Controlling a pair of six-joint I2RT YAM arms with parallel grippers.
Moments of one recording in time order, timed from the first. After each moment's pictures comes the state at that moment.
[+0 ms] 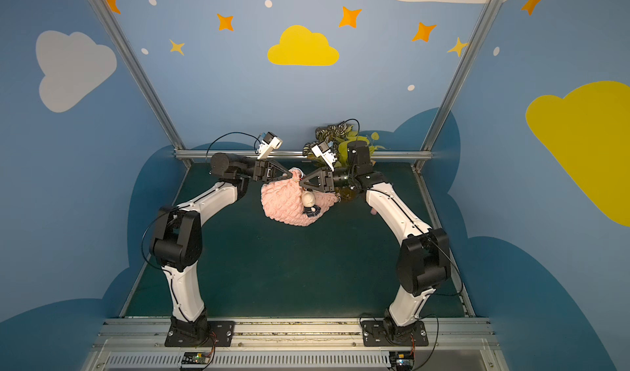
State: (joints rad) left arm -0.26 1.99 1.52 1.27 1.57 -1.50; right arm 0.39 1.73 1.52 -0.19 -1.33 0.27
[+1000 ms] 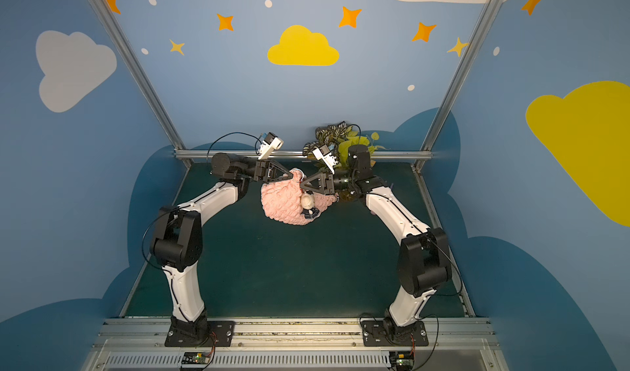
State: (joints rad) left arm -0.26 1.99 1.52 1.26 1.57 -1.50; right arm 0.38 1.71 1.43 -0.05 -1.32 0.35
